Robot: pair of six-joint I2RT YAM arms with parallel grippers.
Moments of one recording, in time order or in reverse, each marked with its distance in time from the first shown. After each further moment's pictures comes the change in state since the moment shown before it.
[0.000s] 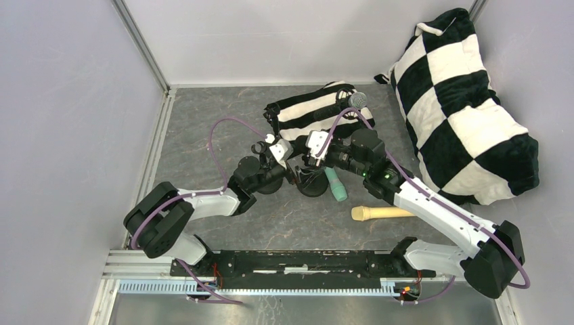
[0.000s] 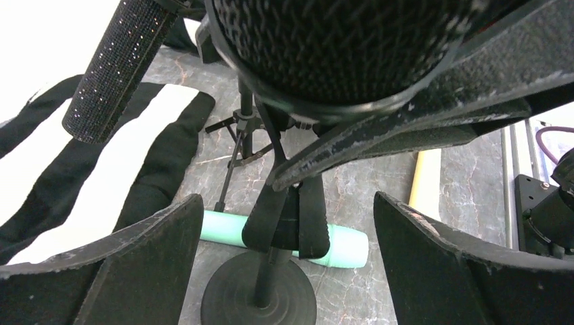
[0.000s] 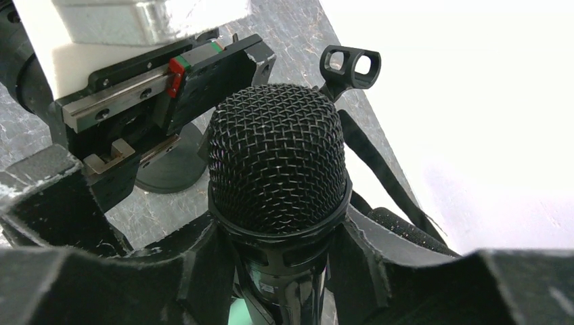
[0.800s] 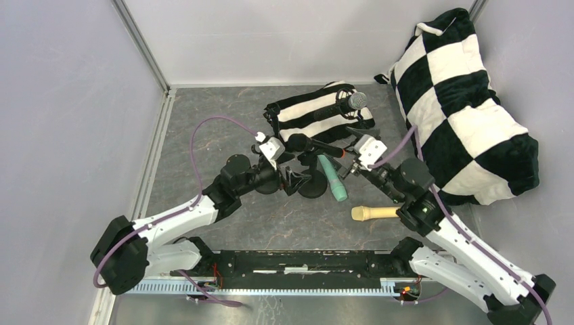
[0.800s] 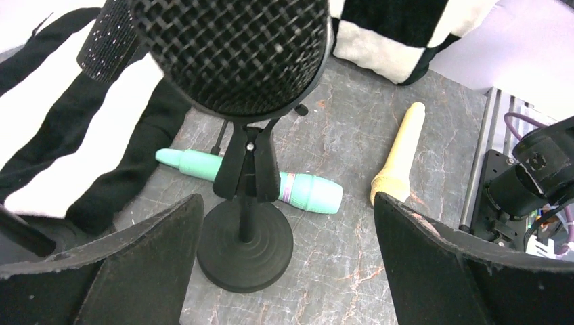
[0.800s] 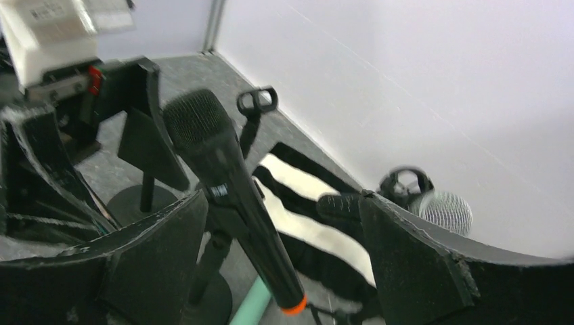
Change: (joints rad) left arm -0.005 -0.340 0.026 -0.536 -0.038 -0.023; right arm 0.000 -0.378 -0.135 0.087 0.181 0.209
